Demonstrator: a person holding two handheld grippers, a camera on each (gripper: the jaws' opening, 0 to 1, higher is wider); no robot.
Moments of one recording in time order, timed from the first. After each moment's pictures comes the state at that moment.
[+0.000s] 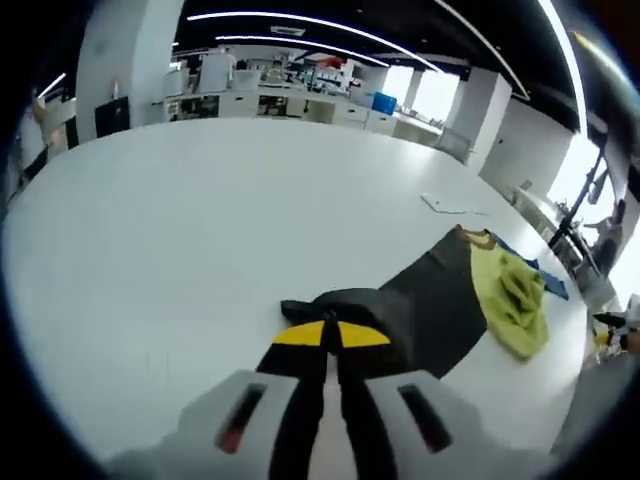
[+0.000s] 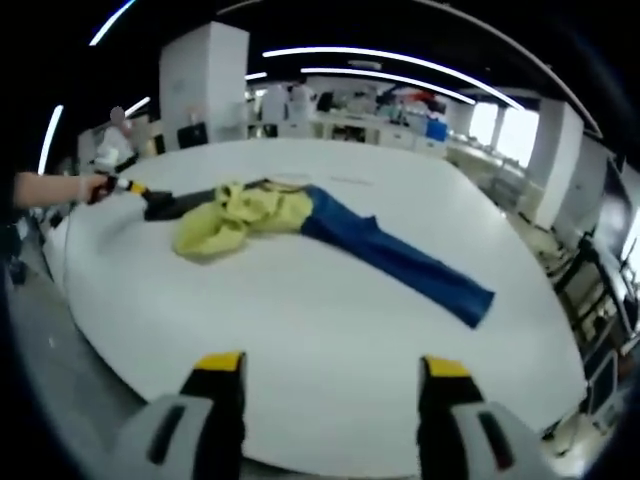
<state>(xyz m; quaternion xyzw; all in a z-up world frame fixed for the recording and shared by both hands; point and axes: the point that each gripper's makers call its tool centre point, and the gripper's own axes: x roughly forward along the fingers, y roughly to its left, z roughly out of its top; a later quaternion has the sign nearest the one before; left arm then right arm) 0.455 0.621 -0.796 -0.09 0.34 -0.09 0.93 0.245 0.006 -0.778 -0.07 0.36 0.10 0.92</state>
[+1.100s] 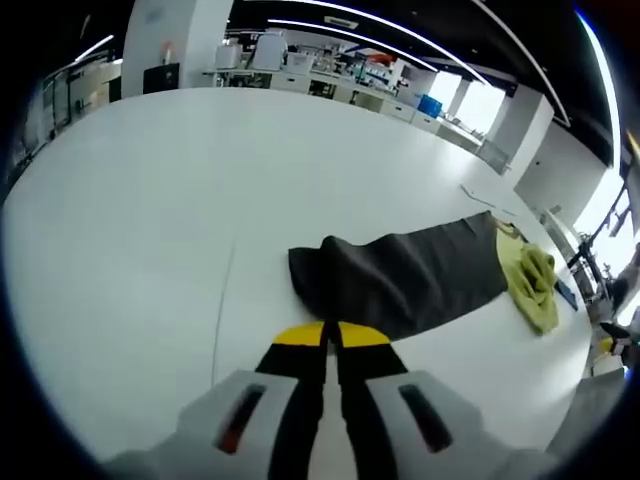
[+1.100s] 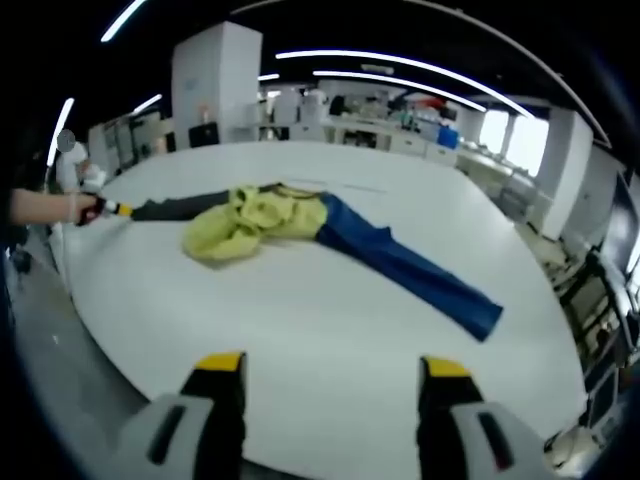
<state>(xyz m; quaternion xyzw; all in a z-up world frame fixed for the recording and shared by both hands) 0.380 0.661 -0.823 -0.13 0.36 -0.03 0.92 0.246 0.019 -0.769 -0.08 0.35 0.12 0.92</state>
